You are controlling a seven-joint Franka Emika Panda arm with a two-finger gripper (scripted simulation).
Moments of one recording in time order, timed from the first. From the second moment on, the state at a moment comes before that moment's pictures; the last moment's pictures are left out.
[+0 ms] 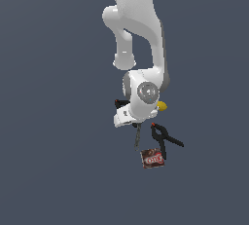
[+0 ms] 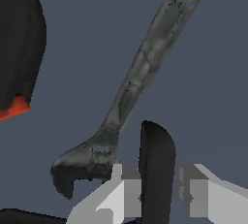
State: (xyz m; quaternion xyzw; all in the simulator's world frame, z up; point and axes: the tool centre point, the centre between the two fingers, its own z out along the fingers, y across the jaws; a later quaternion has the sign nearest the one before) arm -0.009 0.045 0.043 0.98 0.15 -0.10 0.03
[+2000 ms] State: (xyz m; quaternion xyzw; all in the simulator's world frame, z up) arm 0.117 0.167 0.404 0.88 0.18 0.44 0.04
